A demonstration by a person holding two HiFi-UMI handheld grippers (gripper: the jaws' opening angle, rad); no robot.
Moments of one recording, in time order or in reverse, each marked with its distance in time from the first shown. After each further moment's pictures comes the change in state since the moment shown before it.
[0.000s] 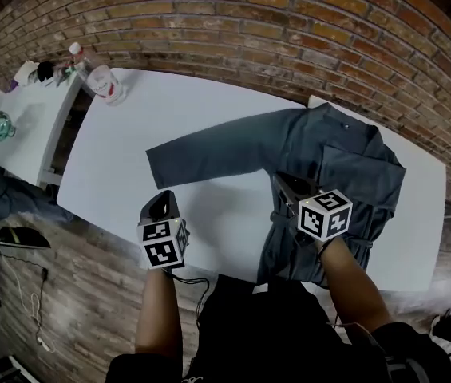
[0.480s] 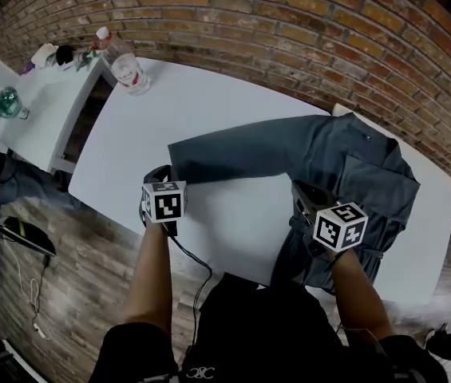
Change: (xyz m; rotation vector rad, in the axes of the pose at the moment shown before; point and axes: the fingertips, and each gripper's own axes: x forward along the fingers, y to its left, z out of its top) left arm 0.067 0.087 -0.002 0.121 0.141 0.124; right arm 0.009 0.015 -0.011 0.011 0.022 -0.008
